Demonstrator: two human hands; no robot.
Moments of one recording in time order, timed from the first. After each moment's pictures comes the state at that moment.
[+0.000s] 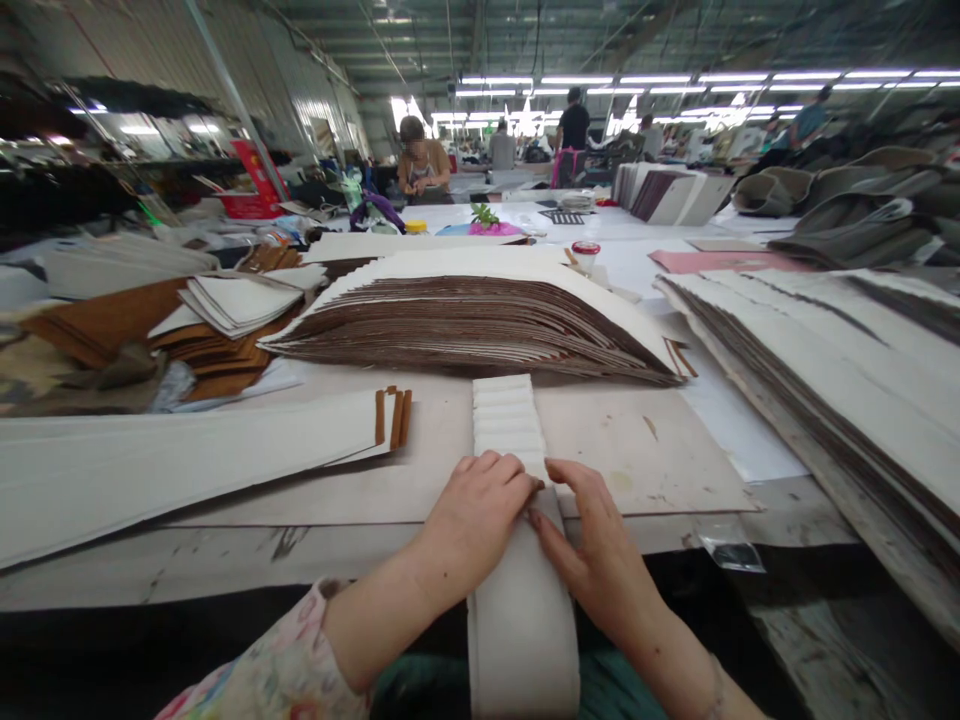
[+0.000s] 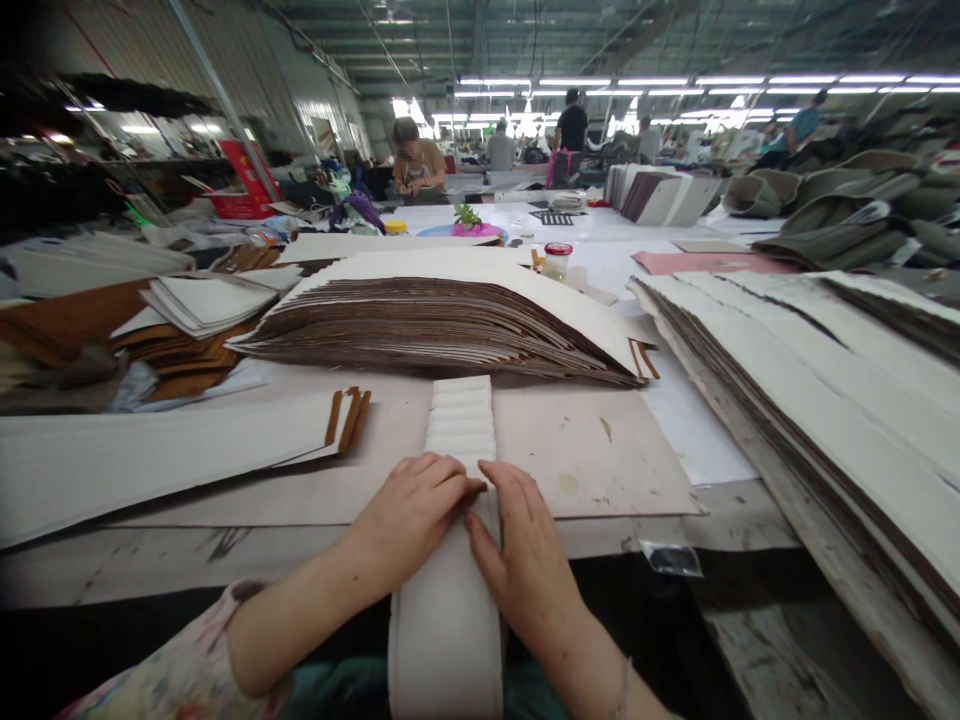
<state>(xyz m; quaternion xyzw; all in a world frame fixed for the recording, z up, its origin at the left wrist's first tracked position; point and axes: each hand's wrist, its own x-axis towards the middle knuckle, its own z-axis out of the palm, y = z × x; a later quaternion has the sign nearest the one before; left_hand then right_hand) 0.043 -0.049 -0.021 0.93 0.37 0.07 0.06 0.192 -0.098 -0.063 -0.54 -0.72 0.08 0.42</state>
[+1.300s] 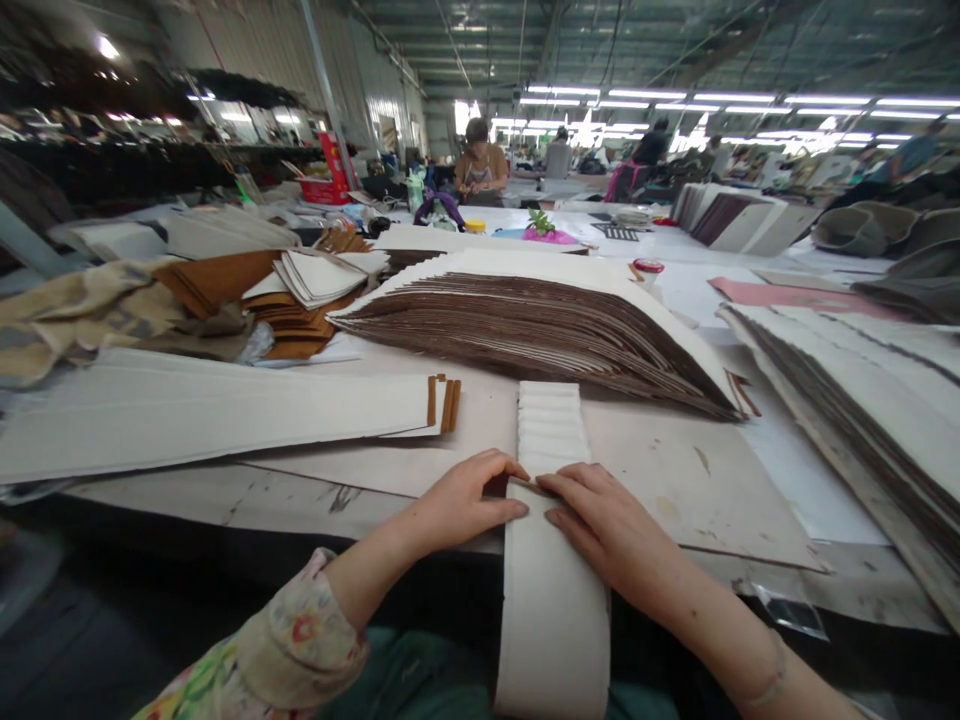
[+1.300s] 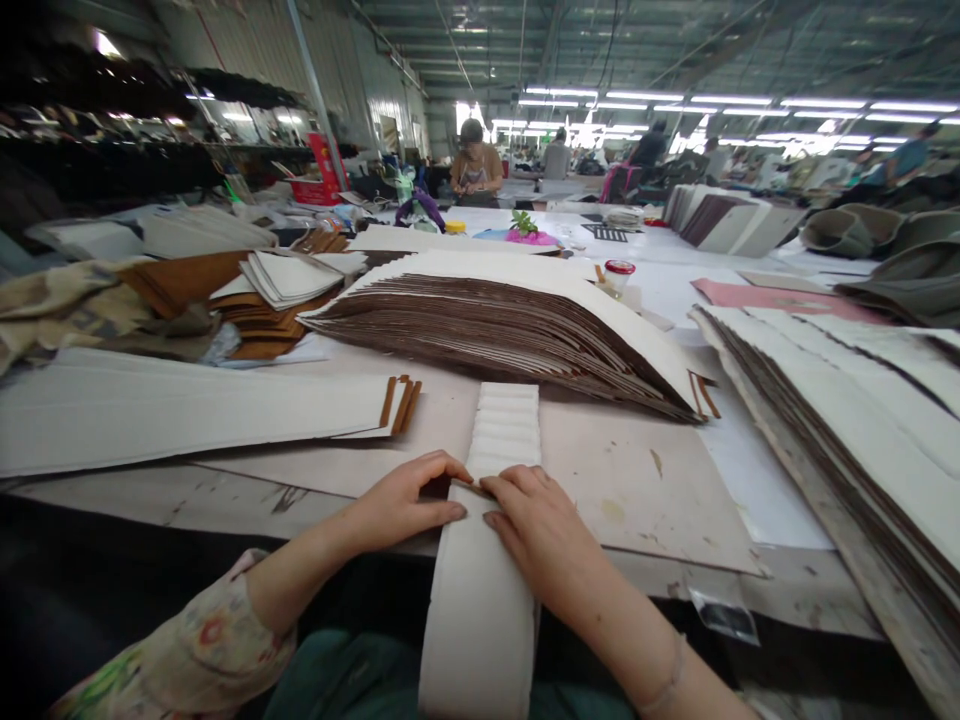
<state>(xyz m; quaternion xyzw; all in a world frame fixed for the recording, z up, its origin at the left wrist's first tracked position) -0.018 -0.040 -0.039 0.79 0.41 0.23 0.38 0.184 -0.067 -0.031 -0.45 -0.87 0.12 0.16</state>
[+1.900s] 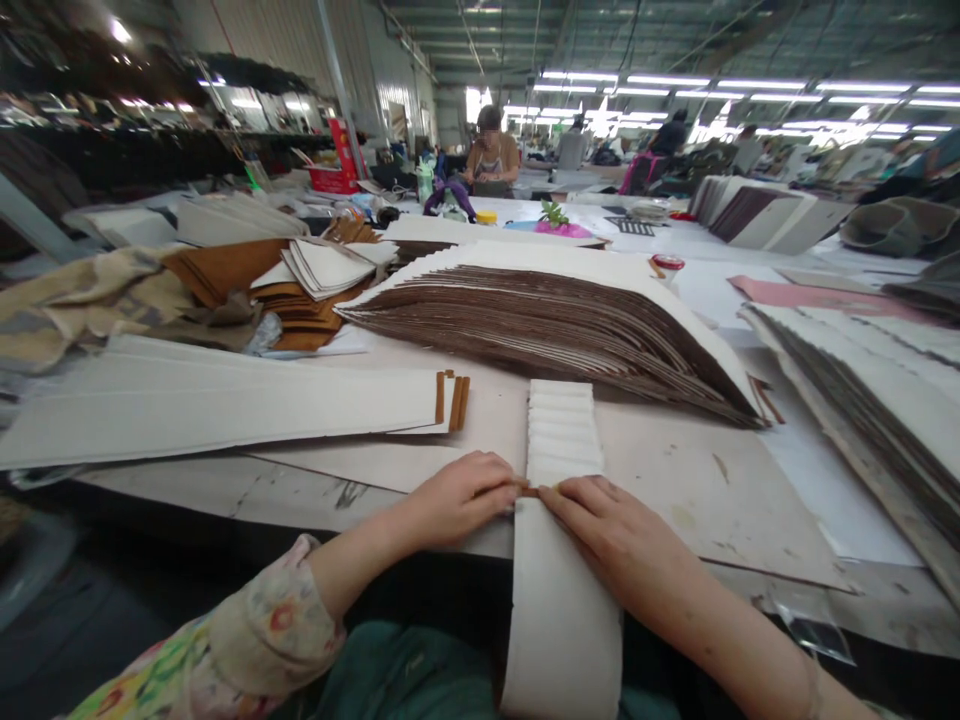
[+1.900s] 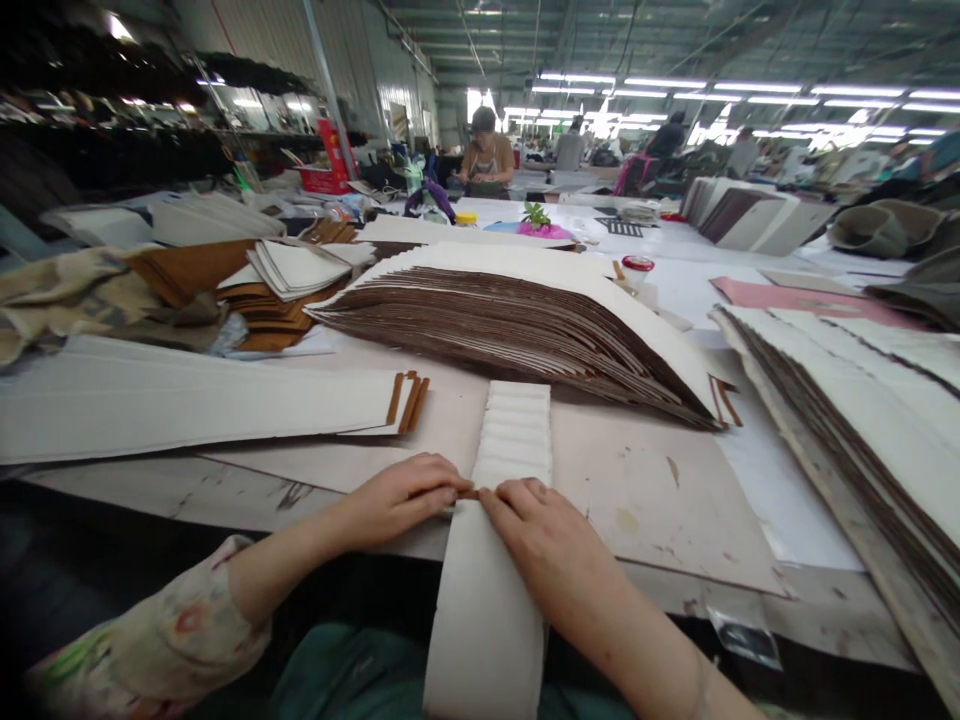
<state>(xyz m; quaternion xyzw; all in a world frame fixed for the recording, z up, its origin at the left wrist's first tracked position) -0.034 -0.034 -0.036 0.84 0.38 0.19 0.34 0.182 -0.067 -0.032 -0.36 -0.93 0.01 0.07</state>
